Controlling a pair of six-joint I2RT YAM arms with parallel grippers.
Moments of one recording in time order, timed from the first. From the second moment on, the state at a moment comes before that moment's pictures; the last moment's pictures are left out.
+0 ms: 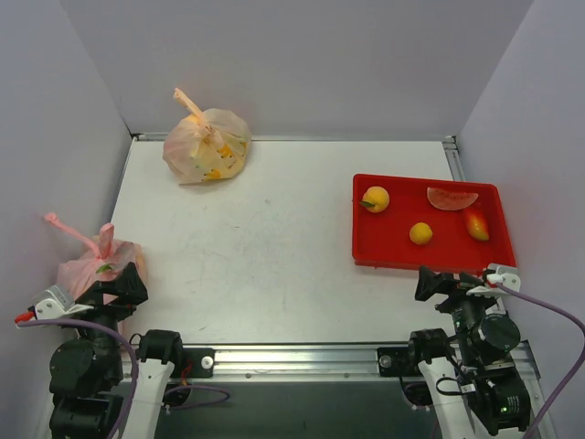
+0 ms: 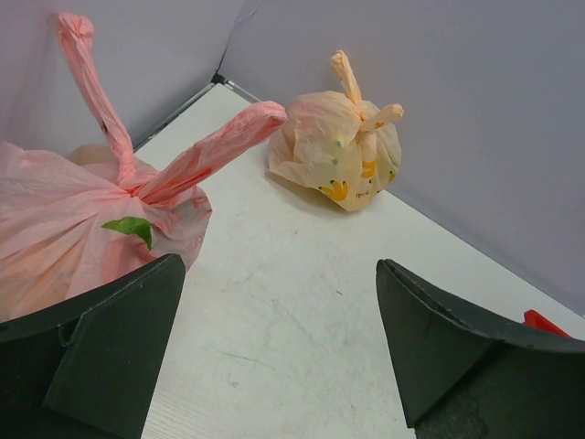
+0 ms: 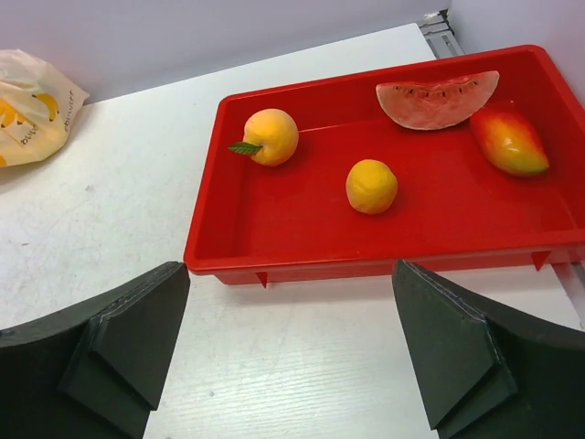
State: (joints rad) left arm -0.11 0.01 0.92 -0.87 -0.43 -0.48; right arm 0.13 0.01 0.73 -0.84 0.17 0.22
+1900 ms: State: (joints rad) left arm 0.13 1.05 0.96 -0.96 -0.77 -0.62; right arm 0.22 0.01 0.77 -0.91 0.18 0.30
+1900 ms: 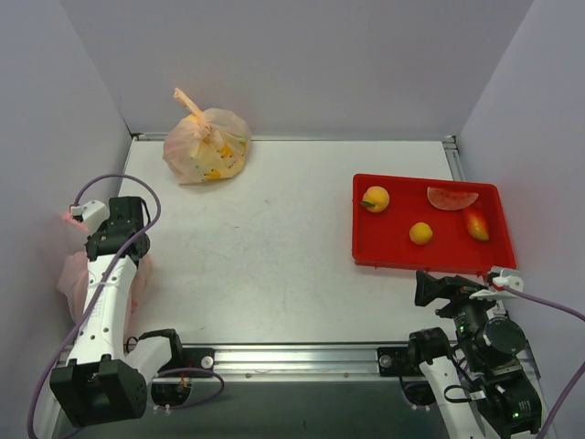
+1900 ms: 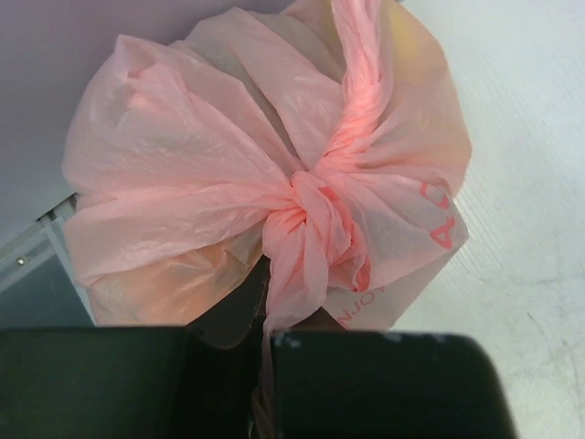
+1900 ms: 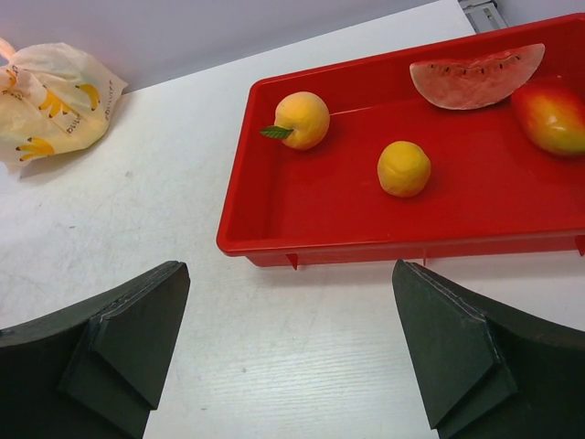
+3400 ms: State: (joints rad) left arm -1.12 1.04 0.90 -0.62 -0.39 -0.78; right arm 0.51 0.68 0.77 -0.72 -0.14 0.60
